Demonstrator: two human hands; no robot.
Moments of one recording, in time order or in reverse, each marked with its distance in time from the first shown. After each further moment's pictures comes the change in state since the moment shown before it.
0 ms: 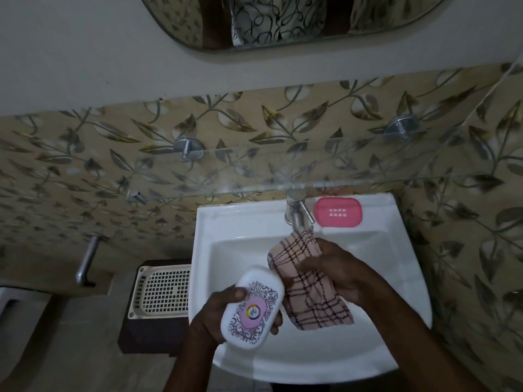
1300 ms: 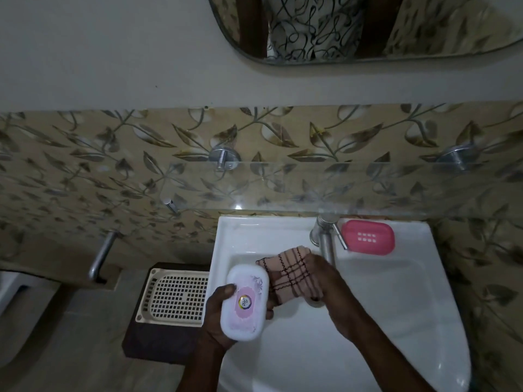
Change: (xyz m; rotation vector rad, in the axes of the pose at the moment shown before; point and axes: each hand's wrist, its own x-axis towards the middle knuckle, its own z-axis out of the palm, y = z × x) left_hand -0.005 0.009 -0.058 -0.340 0.415 0.328; right_hand 0.045 0.016 0.047 -0.008 0.101 -0.179
